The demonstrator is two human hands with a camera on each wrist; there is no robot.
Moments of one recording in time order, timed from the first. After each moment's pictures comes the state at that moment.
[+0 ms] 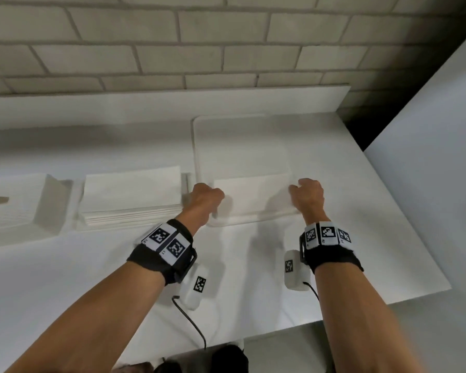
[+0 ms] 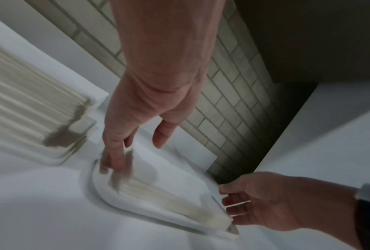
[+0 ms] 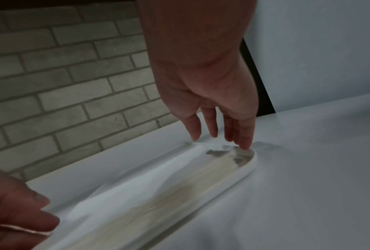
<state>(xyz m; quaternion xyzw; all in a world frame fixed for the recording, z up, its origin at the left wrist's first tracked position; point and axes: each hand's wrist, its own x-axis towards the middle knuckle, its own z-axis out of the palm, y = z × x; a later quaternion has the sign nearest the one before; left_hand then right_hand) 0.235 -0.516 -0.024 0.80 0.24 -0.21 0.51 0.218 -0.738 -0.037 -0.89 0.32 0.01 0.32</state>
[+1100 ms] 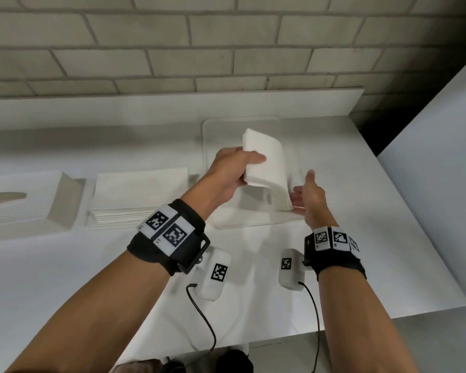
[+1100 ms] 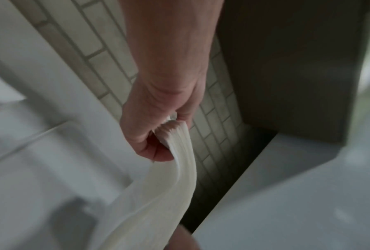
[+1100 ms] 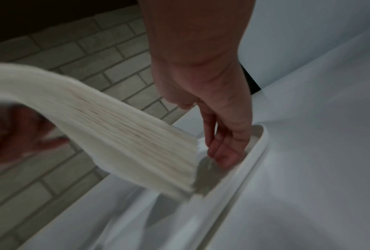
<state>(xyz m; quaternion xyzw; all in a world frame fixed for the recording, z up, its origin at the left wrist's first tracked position) 0.233 -0.540 0.069 0.63 0.11 -0.23 0.73 0.230 -0.735 -0.041 -0.66 0.41 0.05 0.63</state>
